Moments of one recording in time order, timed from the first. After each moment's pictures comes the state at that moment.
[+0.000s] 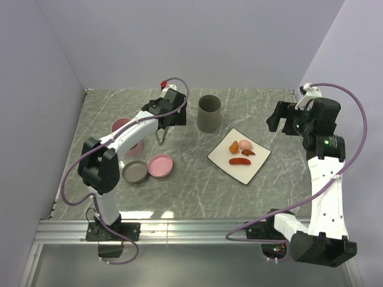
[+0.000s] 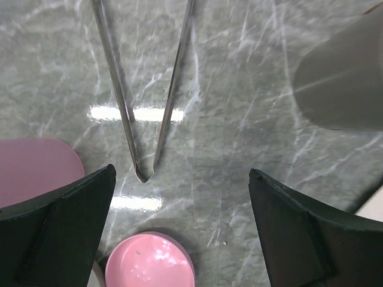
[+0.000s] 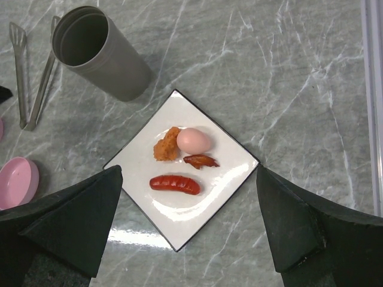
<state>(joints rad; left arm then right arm) -0.58 1.81 1.59 -0.61 -0.44 -0.46 -0.17 1.04 1.29 -0.76 -0.29 0.06</state>
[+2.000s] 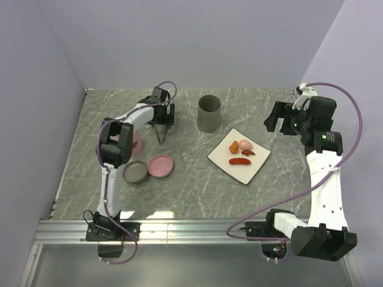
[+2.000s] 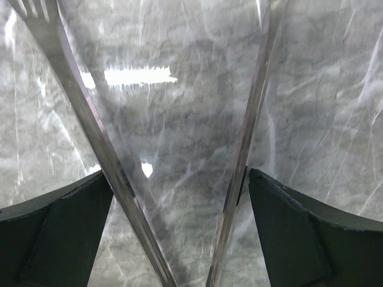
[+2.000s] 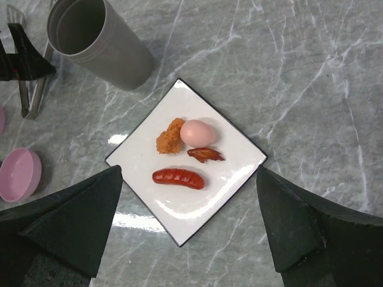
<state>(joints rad) -0.32 2.26 1.76 -0.48 -0.15 -0.25 -0.17 1.09 1.28 -0.77 -0.32 0.06</state>
